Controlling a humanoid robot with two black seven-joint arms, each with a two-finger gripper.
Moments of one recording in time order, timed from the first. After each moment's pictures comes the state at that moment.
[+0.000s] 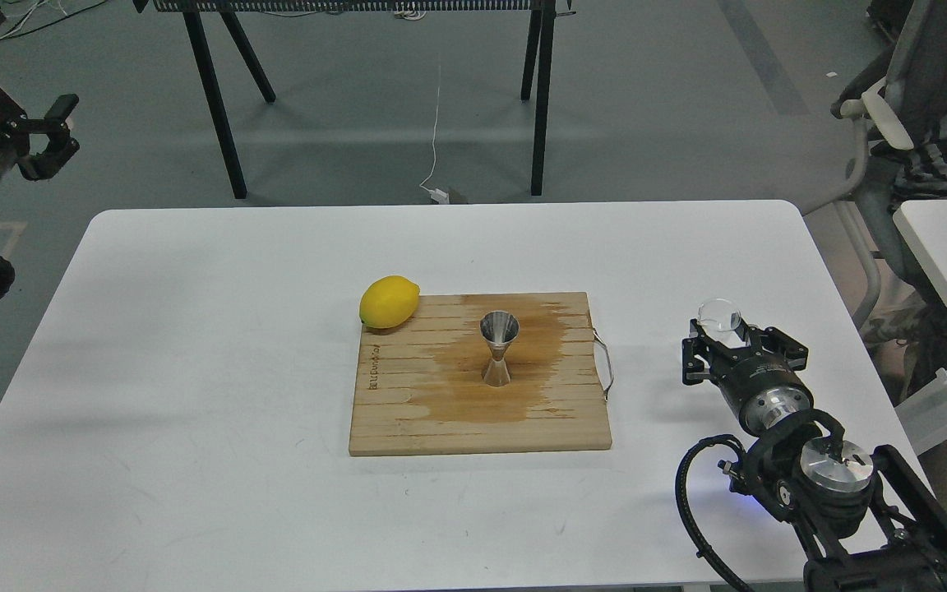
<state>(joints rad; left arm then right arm) -0.79 0.62 -0.99 -0.55 0.33 -0.49 -0.21 0.06 -0.07 1.37 1.34 0.26 -0.21 0.08</state>
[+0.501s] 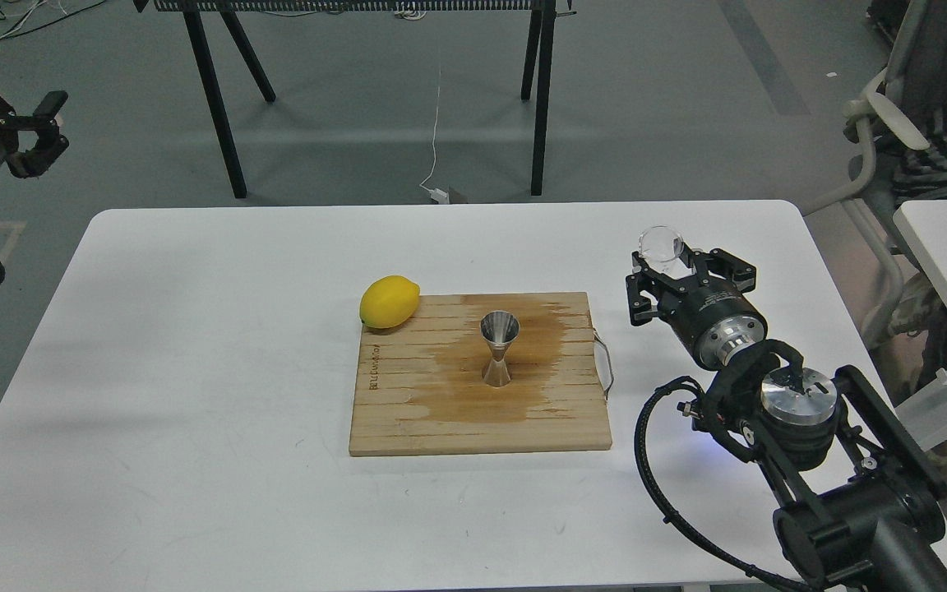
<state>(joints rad) -0.79 0.64 -0.99 -0.55 0.33 -0.49 -0.21 0.23 -0.06 1.22 1.42 0.23 -0.33 0.08</state>
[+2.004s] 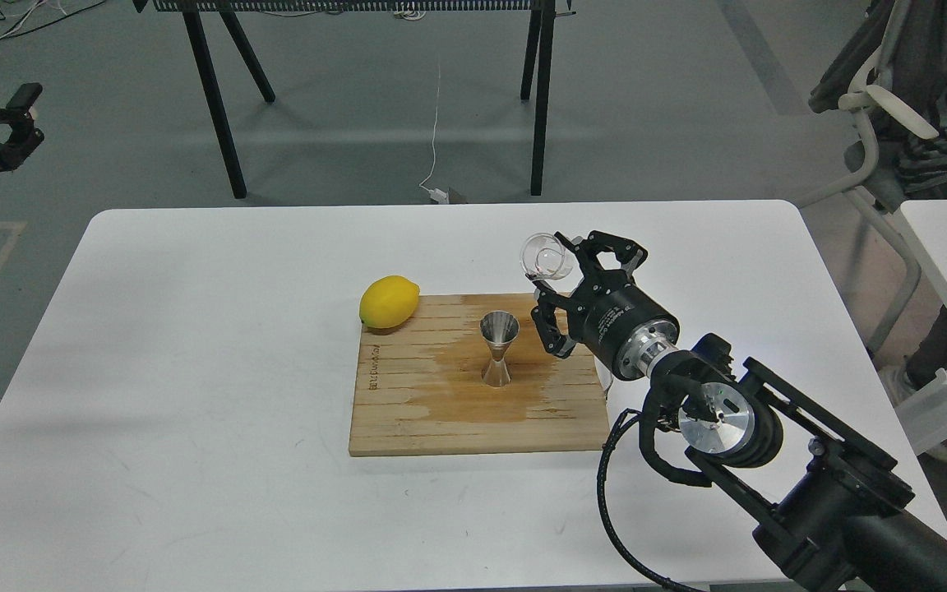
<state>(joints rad) -0.79 0.67 -0.99 -0.55 0.33 -0.49 -0.21 0.38 -0.19 0.79 1.53 -0.11 -0.35 0.05</state>
